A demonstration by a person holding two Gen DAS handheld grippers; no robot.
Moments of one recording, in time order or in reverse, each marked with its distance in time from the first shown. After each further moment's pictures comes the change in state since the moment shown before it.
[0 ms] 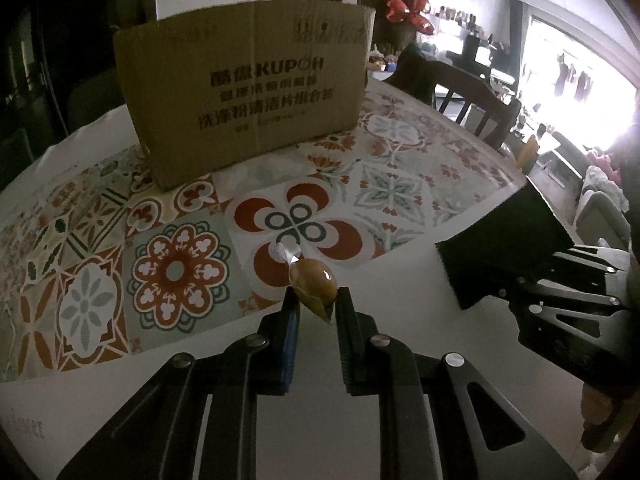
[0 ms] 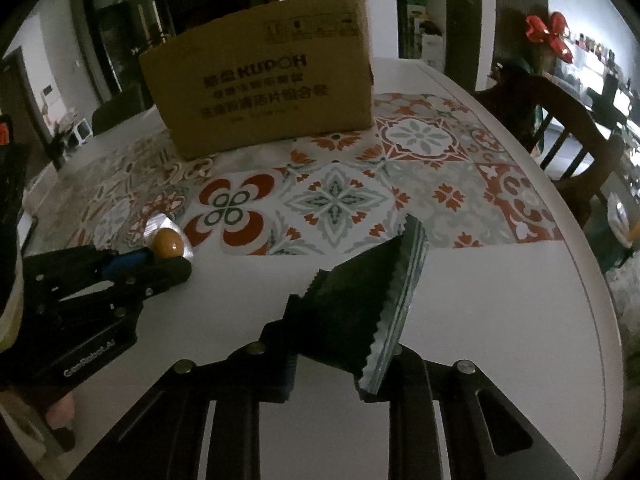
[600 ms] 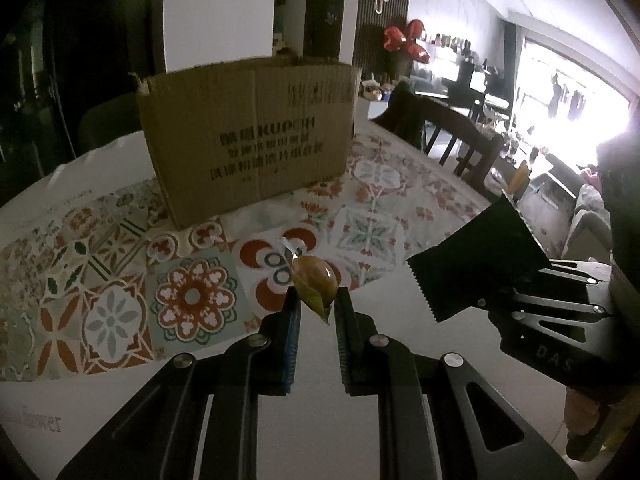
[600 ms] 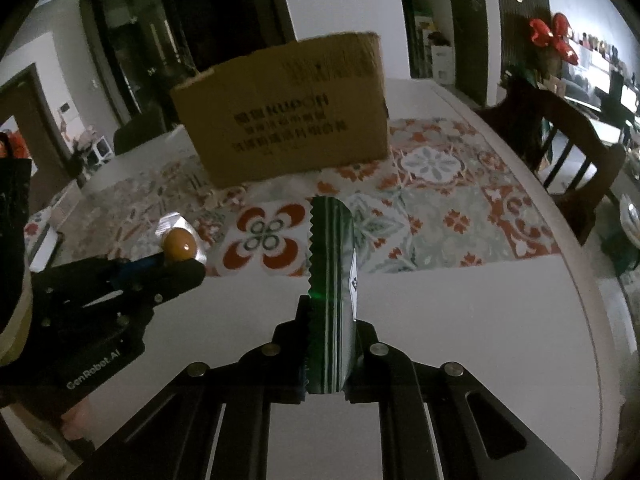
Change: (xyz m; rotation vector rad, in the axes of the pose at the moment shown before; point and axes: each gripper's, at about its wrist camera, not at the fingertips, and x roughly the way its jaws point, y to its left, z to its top) left arm -0.050 -0.006 0.013 -0.017 -0.110 -0.010; right arm -0.038 0.010 0.011 0.005 -0.073 0.082
